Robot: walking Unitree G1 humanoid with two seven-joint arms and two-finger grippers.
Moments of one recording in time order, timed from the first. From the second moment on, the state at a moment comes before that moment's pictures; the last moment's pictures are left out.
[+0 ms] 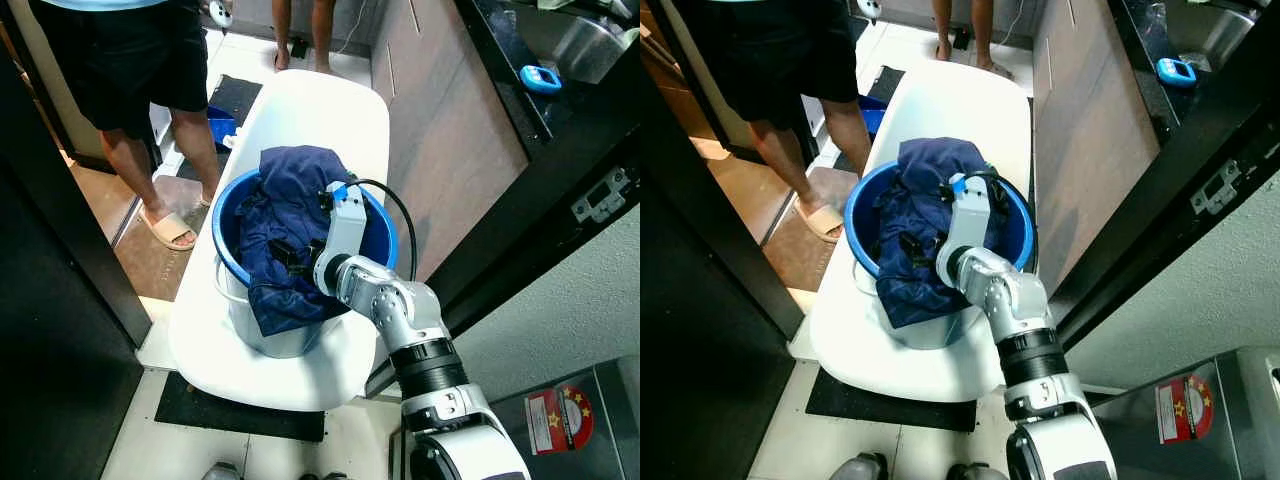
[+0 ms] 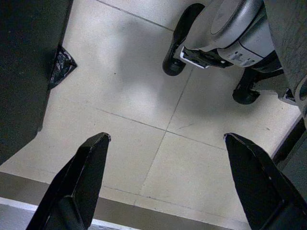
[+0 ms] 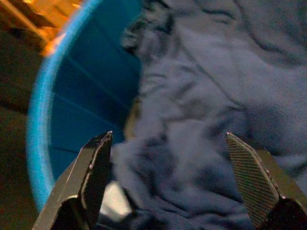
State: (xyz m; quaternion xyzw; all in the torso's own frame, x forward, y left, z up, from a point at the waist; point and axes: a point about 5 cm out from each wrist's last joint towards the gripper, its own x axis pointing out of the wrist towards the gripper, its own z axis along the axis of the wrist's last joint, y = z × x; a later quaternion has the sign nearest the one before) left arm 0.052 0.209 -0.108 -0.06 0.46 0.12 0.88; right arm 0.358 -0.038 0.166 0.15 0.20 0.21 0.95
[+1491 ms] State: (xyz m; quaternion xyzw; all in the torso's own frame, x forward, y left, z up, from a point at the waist) left arm 0.045 0.211 -0.106 -0.05 0.45 0.12 0.88; right arm 0.324 0.002 0.141 -0.08 0.23 0.25 0.94
